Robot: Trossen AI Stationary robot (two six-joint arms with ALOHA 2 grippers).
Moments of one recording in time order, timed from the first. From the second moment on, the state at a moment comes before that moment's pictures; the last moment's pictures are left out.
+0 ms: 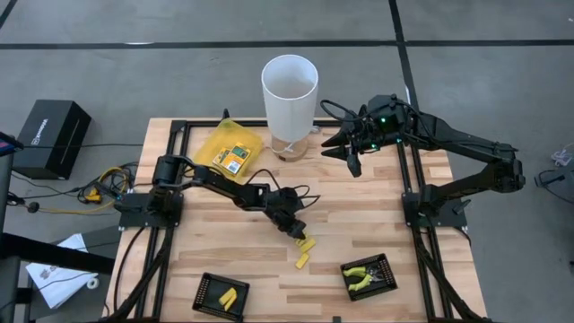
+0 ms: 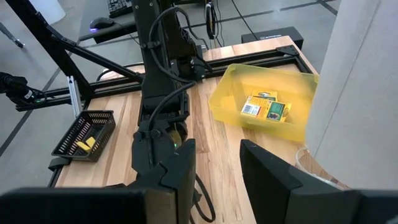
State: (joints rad) left arm -0.05 2.02 1.07 0.24 0.43 -1.05; right arm -0.28 1.22 1.34 -0.59 -0.26 0.03
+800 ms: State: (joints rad) left arm -0.04 2.06 1.07 0.18 0.45 -1.03; right arm -0.28 1.22 1.34 -0.60 -0.26 0.03
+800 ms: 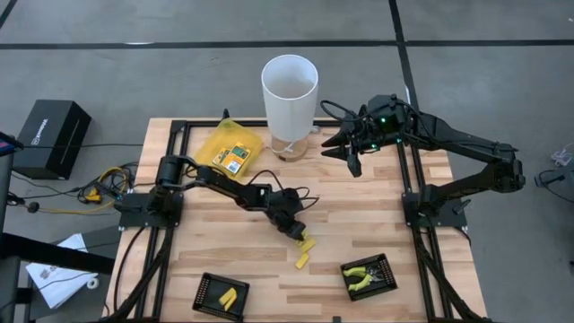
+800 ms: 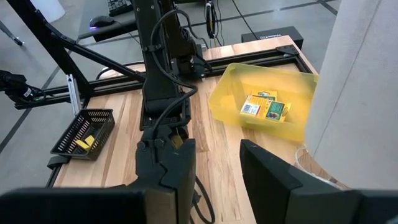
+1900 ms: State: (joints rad) left arm -0.03 2.06 1.07 0.14 0.48 -1.00; right arm -0.28 1.22 1.34 -0.60 -0.26 0.02
